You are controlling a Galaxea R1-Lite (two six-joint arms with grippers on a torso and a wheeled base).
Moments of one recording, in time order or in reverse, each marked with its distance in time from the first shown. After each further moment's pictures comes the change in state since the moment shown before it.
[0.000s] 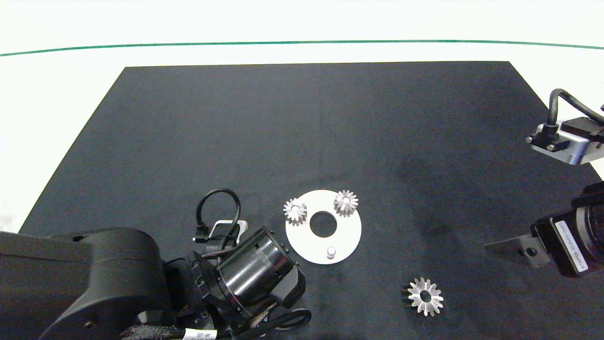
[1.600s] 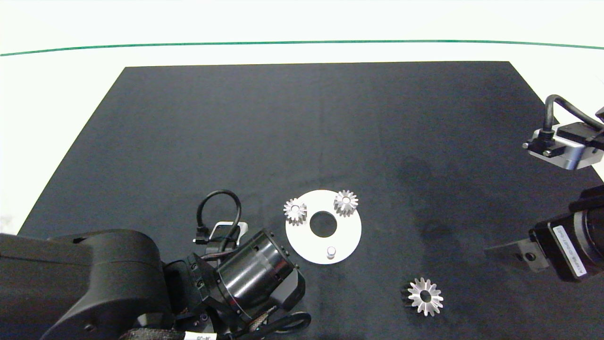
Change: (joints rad) left arm -0.003 -0.001 0.006 0.001 0.000 0.005; right arm 0.000 0.001 0.016 -0.003 0.000 -0.008
